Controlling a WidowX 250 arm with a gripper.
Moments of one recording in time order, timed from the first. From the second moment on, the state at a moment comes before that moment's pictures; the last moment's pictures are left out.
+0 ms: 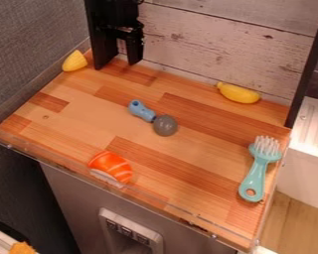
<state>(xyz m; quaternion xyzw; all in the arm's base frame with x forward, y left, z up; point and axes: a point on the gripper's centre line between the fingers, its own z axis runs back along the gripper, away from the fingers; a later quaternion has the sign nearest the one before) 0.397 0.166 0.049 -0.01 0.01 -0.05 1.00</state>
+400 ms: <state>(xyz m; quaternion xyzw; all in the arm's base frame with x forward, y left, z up) 0.396 0.168 0.048 -0.01 0.01 -0.03 1.00</state>
